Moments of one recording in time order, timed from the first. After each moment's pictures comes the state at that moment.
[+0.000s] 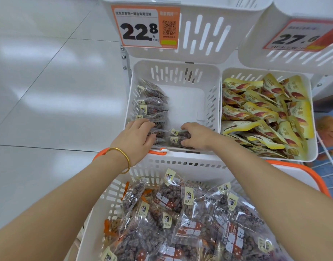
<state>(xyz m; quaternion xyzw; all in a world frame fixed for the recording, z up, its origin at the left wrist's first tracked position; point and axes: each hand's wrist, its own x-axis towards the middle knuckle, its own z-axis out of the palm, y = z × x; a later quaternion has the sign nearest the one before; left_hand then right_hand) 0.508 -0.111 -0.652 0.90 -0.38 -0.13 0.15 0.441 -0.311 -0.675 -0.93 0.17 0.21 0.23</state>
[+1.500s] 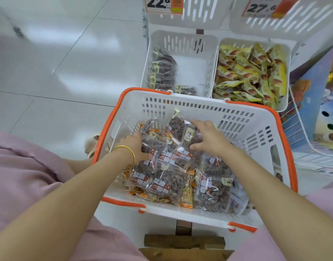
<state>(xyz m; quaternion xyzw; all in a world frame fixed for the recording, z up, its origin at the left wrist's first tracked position) 0.337 0.000 -0.646 0.93 -0.20 -0.30 -0.02 0.240 -0.219 -0.651 -0.94 0.16 0.13 0.27</state>
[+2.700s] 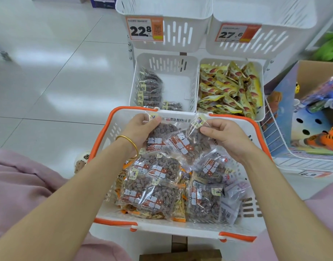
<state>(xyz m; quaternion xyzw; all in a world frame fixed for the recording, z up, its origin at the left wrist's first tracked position) 0.340 -0.061 -0.576 0.74 -0.07 -0.31 0.59 0.207 -0.252 -0.577 -0.71 0.22 -0.05 0.66</state>
